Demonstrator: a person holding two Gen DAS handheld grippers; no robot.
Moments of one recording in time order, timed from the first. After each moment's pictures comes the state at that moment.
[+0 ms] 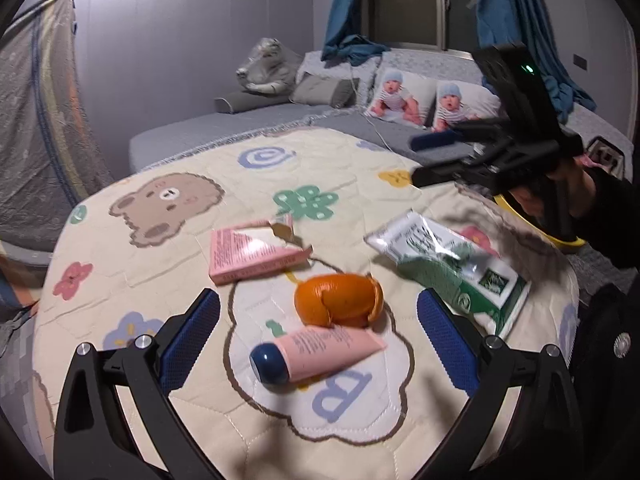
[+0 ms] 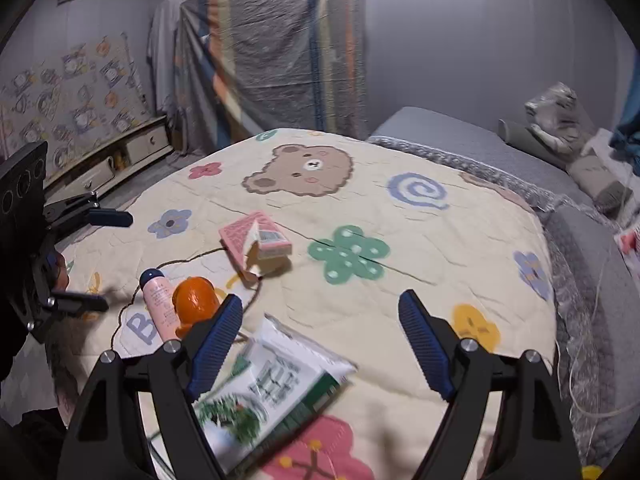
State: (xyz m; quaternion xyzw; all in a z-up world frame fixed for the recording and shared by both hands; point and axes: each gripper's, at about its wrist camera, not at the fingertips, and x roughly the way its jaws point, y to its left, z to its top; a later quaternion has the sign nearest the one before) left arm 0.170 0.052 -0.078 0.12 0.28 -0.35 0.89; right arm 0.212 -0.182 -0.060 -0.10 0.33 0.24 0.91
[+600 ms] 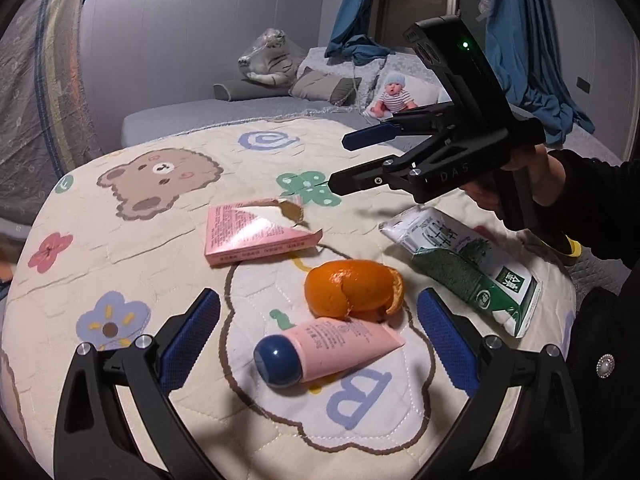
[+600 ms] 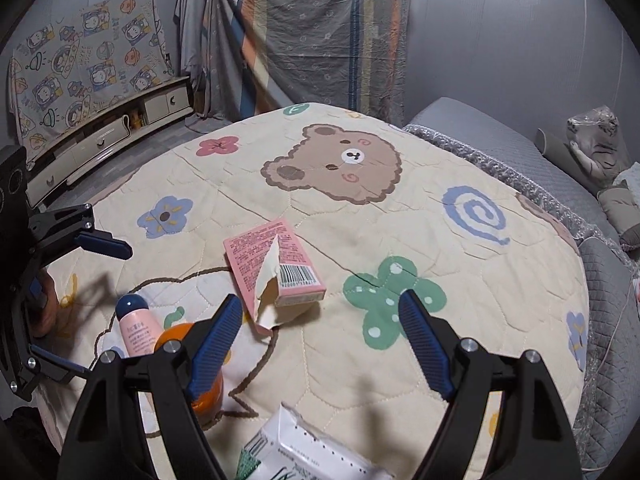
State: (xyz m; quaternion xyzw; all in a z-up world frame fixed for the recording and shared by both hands) left arm 0.191 0.062 -0.101 0.07 0.30 -0.35 0.89; right arm 0.278 -0.121 -0.078 -0.15 0.36 0.28 0.88
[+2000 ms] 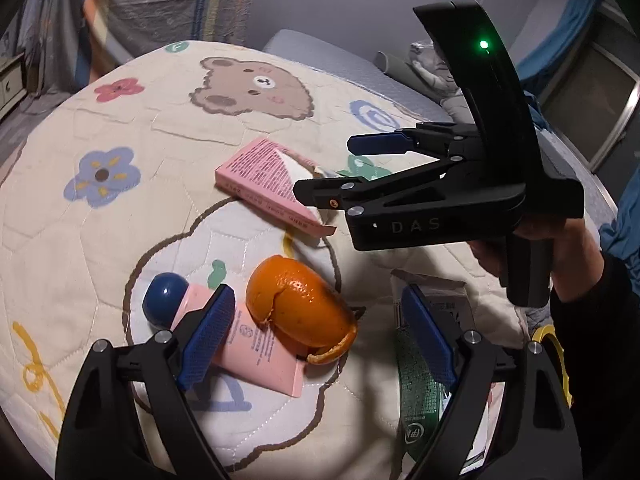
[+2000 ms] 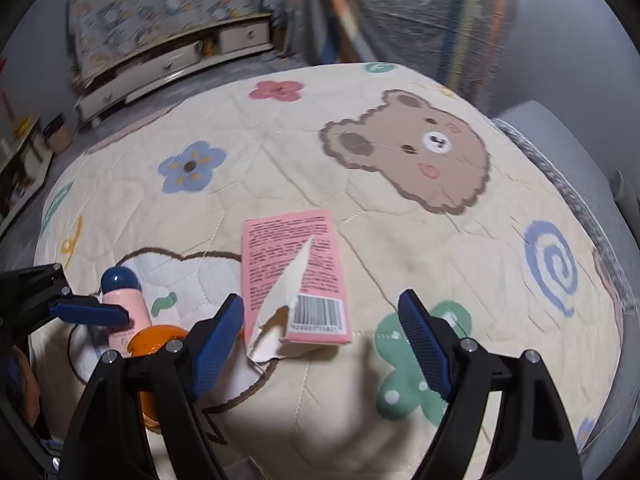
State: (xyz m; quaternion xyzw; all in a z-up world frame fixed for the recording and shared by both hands) left arm 0.196 -0.001 -0.108 -0.16 0.41 -0.09 0.89; right arm 0.329 -0.070 -0.104 -0.27 0.42 0.40 0.77
